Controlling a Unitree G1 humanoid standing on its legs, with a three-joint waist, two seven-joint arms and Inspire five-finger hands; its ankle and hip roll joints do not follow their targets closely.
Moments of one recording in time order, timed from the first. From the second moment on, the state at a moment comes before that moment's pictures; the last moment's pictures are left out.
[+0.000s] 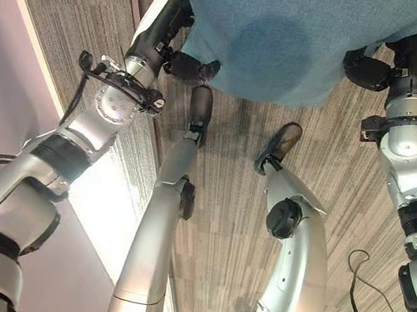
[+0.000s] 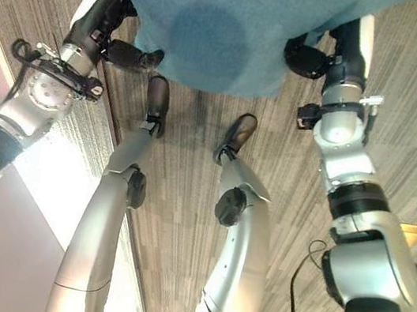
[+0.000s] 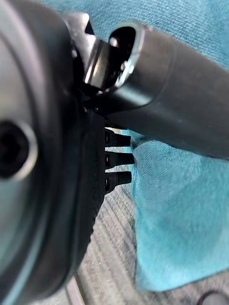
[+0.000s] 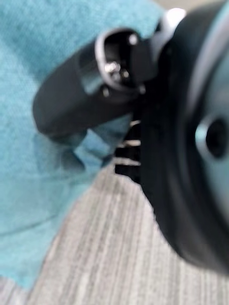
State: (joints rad) left arm -1.11 0.67 -0.65 0.64 -0.47 -0.26 0.23; right arm -1.13 -0.77 0.51 0.78 0.39 -0.19 -0.30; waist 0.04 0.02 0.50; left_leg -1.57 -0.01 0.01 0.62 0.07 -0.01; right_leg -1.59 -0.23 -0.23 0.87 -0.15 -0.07
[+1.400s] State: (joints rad) left arm -0.75 0.43 -0.40 0.54 -0.56 -0.21 0.45; right arm -0.78 -0.57 0.40 0.52 0.48 -0.20 -0.33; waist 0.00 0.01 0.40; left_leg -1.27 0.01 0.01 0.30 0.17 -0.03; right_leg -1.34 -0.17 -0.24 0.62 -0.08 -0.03
